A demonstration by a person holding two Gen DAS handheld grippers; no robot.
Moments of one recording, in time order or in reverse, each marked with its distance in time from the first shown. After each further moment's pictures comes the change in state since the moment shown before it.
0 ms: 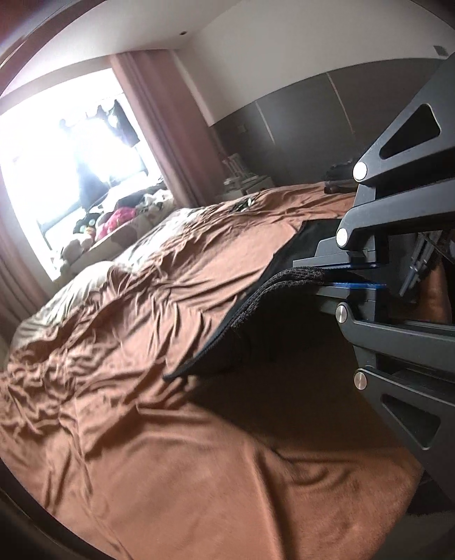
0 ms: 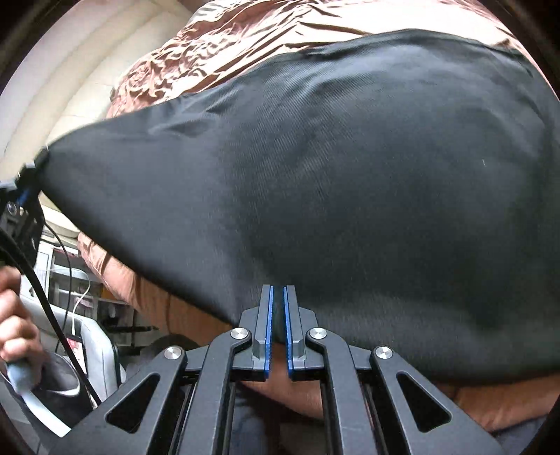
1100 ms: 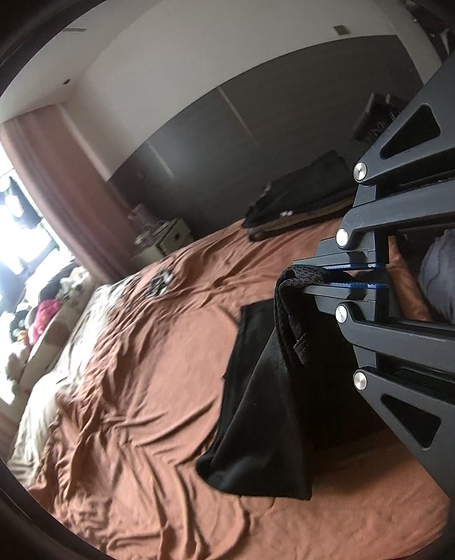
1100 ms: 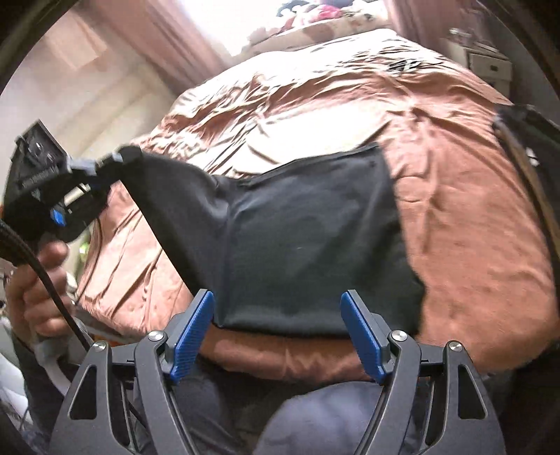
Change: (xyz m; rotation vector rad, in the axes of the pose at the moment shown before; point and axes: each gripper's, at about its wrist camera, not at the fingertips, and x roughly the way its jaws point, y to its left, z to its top) left arm 0.116 -0.176 -0.060 0.335 0.307 -0.115; right arm -0.229 -0.060 -0.061 0.057 -0.369 -0.141
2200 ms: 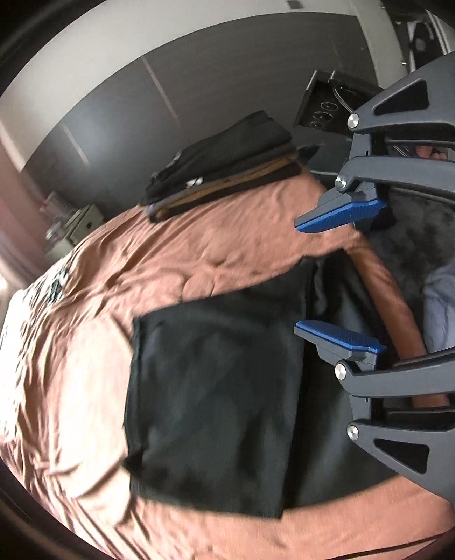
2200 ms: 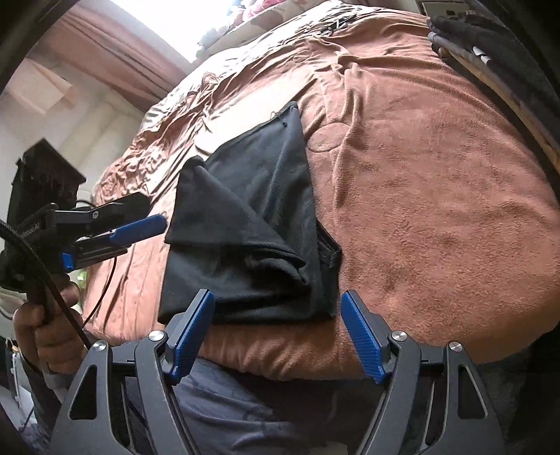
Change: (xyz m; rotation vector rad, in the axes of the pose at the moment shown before) left arm 0.125 -0.007 -0.049 0.066 0.311 0.113; right arm 0.036 -0.086 -0.031 0.188 0.056 0.051
